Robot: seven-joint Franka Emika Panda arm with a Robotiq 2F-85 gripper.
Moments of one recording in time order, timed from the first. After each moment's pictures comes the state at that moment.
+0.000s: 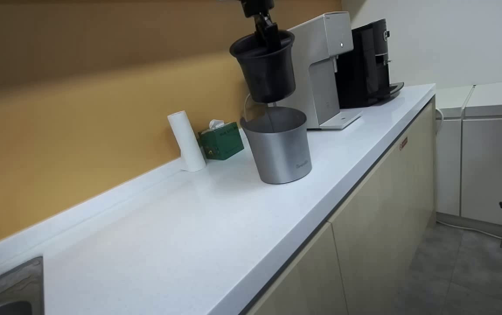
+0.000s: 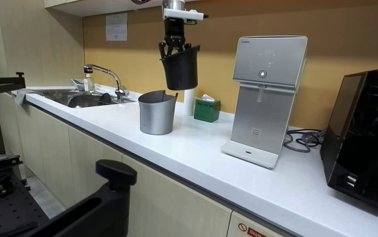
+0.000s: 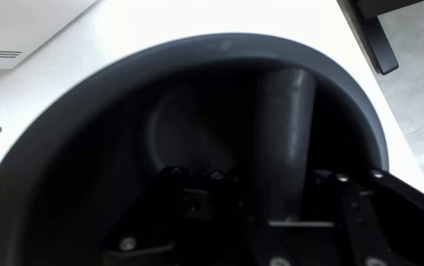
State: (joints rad) arm -0.04 0.18 0.02 -1.65 -0.13 1.90 -1.00
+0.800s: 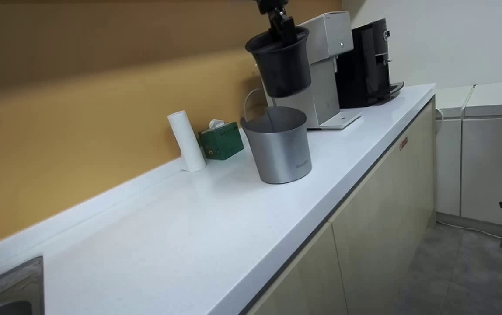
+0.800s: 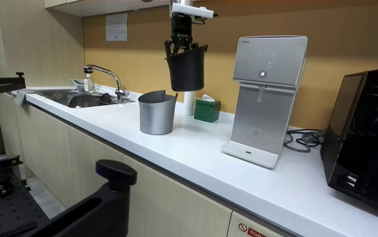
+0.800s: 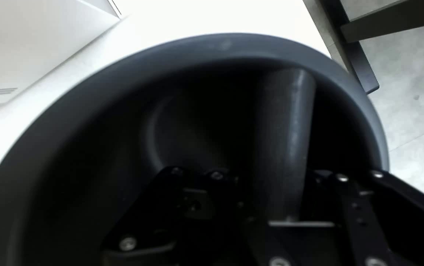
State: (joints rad) arm -0.09 0.17 -0.02 -1.63 -0.13 1.83 -1.09
